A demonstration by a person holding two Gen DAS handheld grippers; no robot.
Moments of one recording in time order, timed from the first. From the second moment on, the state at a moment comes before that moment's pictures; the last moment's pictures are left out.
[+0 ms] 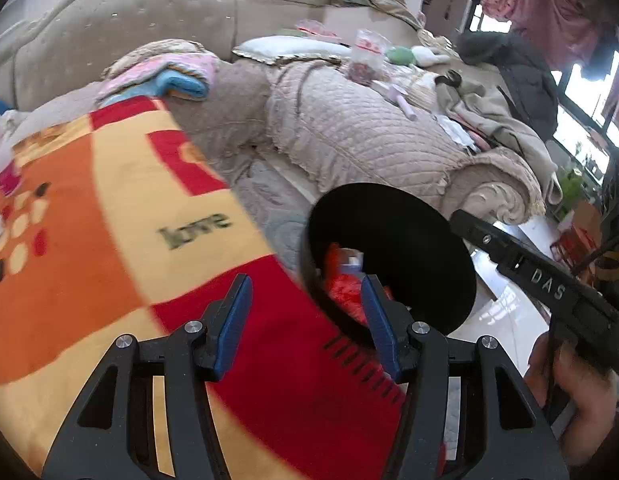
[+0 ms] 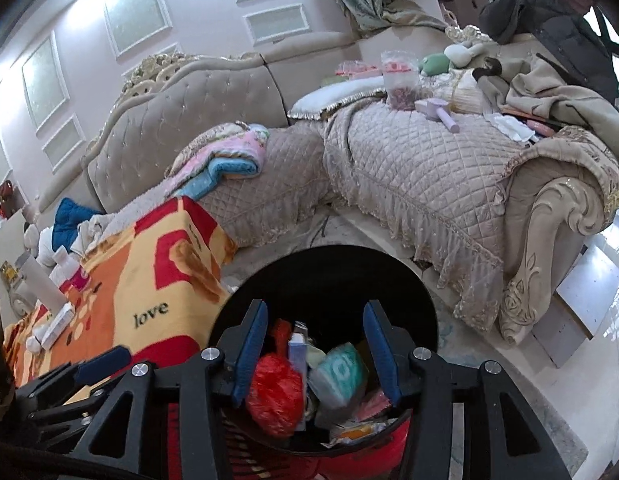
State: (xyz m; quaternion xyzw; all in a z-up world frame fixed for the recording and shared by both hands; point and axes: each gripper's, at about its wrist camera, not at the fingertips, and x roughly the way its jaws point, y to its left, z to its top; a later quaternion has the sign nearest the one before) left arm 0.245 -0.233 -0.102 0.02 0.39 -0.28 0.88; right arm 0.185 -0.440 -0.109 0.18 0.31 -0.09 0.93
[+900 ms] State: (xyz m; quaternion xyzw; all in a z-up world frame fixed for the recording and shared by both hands) left arm 0.288 0.144 -0.100 0.00 0.36 0.04 0.93; right arm 0.228 -0.234 -0.124 0.06 0.35 0.09 0.93
